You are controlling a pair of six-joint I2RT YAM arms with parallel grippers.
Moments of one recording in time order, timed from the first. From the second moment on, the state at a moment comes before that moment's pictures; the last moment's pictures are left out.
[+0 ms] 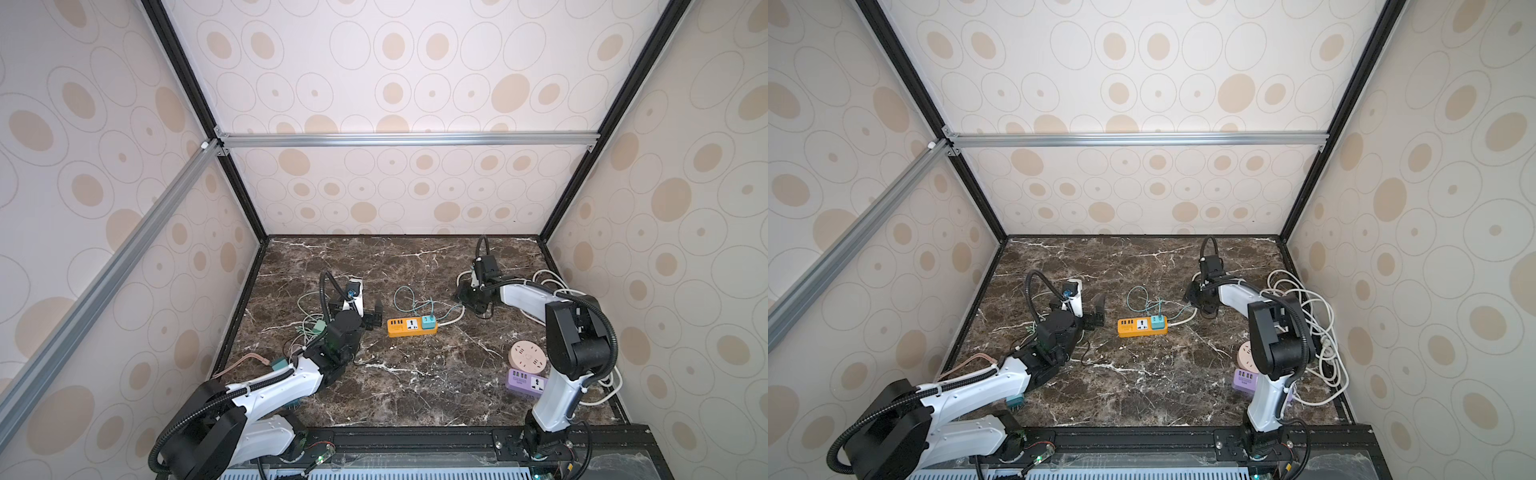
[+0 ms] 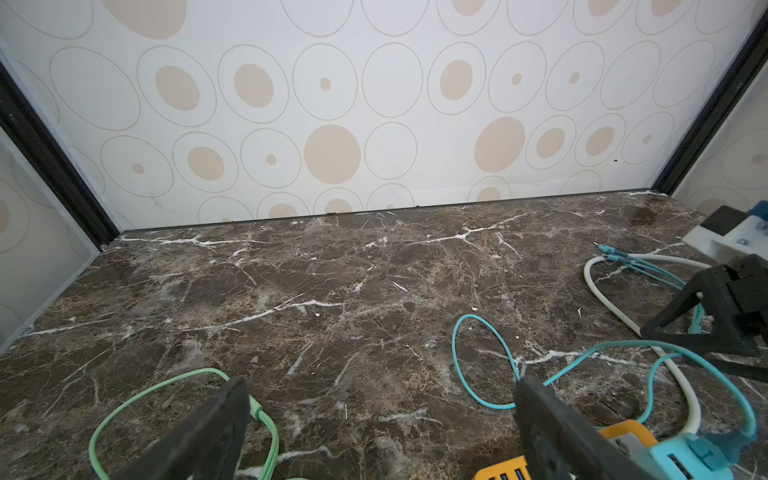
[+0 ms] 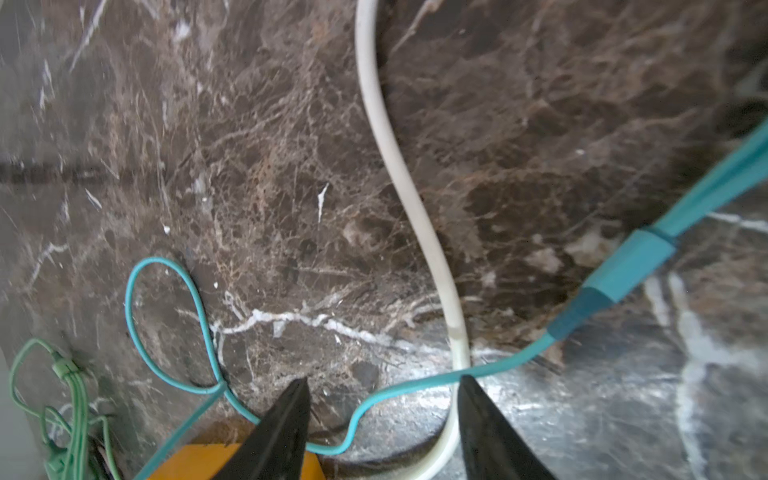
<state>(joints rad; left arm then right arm) -0.70 1.19 0.48 0.49 -0.55 -0.15 0.24 1.85 1.18 -0.40 -0.20 0.70</state>
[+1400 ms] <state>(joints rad) -0.70 1.21 0.50 0.46 -0.55 -0.15 0.26 1.75 1.10 -0.31 -0.03 0.89</state>
